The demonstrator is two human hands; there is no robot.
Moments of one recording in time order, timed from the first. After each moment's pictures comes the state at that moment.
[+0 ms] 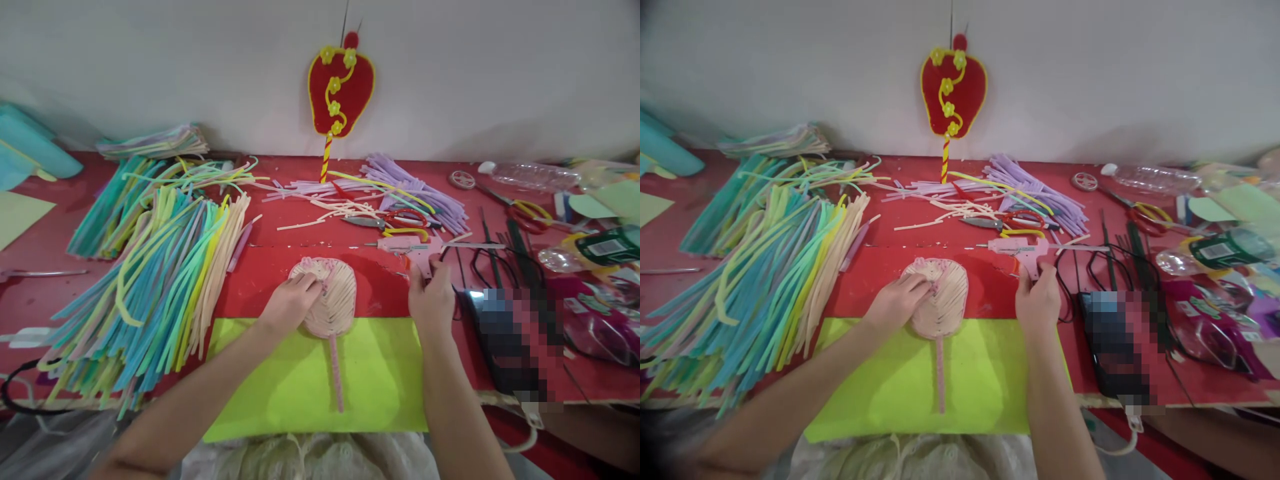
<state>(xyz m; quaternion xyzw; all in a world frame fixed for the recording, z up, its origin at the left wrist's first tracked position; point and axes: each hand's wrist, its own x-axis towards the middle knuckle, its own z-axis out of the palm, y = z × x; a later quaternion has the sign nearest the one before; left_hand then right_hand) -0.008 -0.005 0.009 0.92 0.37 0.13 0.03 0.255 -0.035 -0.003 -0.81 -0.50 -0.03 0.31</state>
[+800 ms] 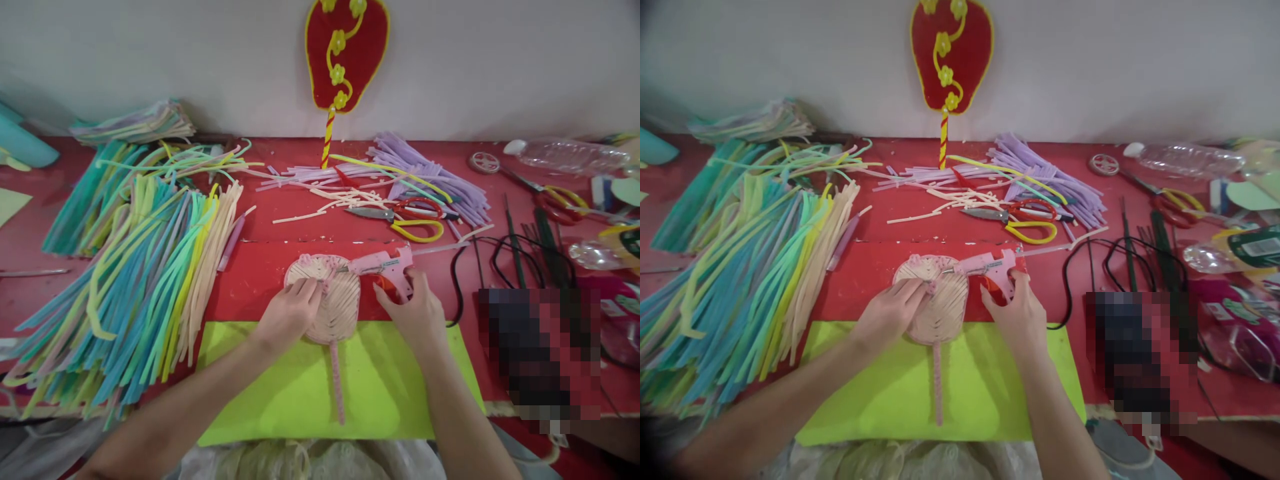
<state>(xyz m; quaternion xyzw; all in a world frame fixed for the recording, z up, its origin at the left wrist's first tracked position) -0.001 -0.013 0.015 0.92 0.36 0.14 -0.04 0.220 -0.047 0.002 -0.80 -0.54 0.08 0.25</state>
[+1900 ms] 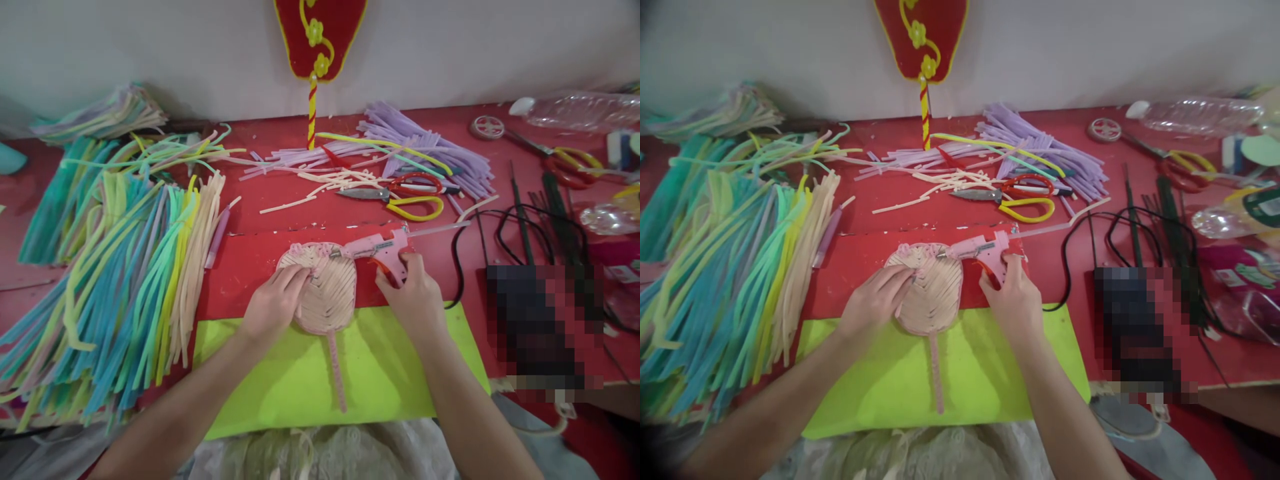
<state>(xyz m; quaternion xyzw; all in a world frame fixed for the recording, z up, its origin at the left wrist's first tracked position) -0.008 -0.008 0.007 0.90 0.39 0.20 0.02 0.221 -0.047 -0.005 -0.79 -0.57 0.05 0.22</state>
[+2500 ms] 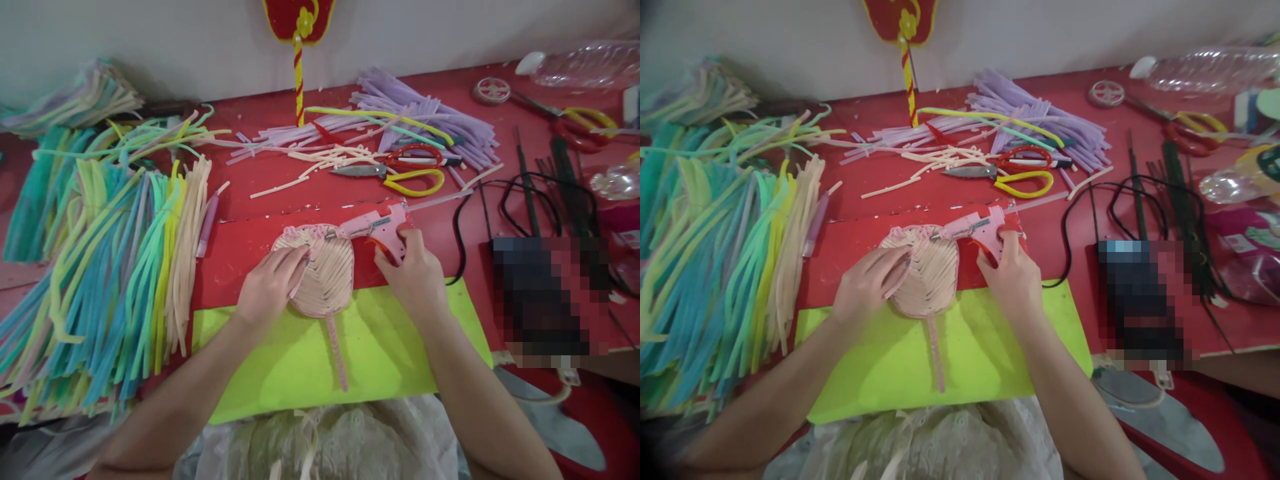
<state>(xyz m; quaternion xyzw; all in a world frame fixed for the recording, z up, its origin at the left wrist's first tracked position) -0.004 -0.006 0.011 0.89 0.39 0.24 0.04 0.222 -0.049 -0.004 -0.80 -0.56 0.08 0.21</state>
